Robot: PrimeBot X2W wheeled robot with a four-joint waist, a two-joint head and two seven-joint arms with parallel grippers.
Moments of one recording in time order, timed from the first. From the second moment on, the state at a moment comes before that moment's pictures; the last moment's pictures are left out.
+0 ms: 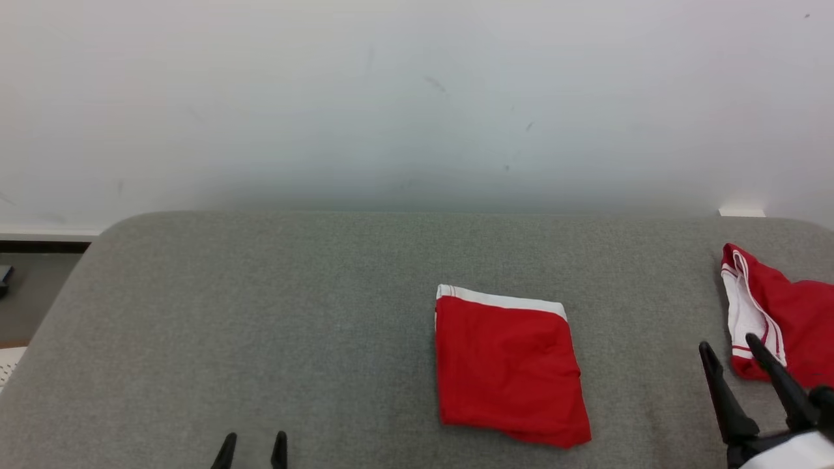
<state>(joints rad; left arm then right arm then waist) 0.16 0.05 -0.07 0.11 -0.17 -0.04 -0.26 -0.21 -0.43 0.36 0.35 0.60 0.13 -0.26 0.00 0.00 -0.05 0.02</state>
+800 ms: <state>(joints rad) 0.17 0.05 -0.09 0.15 -0.17 -0.07 -0.26 0.09 -0.19 0.08 0.29 0.41 0.13 -0.26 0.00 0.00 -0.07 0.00</state>
